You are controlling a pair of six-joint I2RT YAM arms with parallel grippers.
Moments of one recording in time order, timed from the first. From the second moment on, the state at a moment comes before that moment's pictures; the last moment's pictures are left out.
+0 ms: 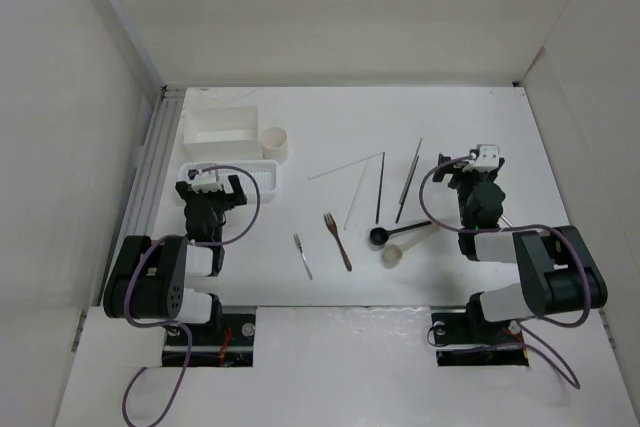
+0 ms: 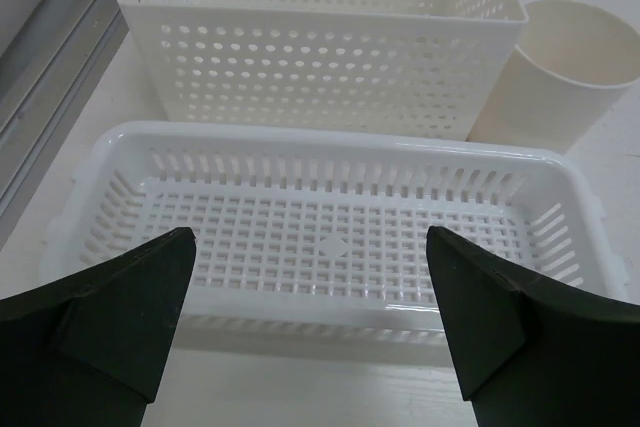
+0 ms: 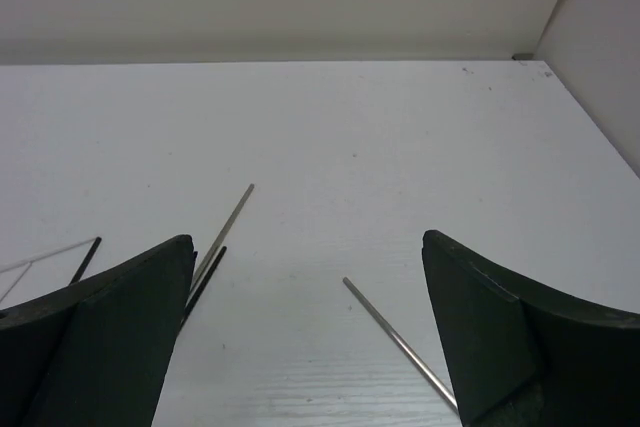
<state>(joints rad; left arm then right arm) -0.04 1.40 0.13 1.17 -0.13 -0.06 0.11 1.41 0.28 1.21 0.16 -0.03</state>
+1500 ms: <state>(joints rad) -0.66 2.34 2.17 -0.97 0.28 0.52 -0.02 1.37 1.36 -0.50 -0.30 0.05</state>
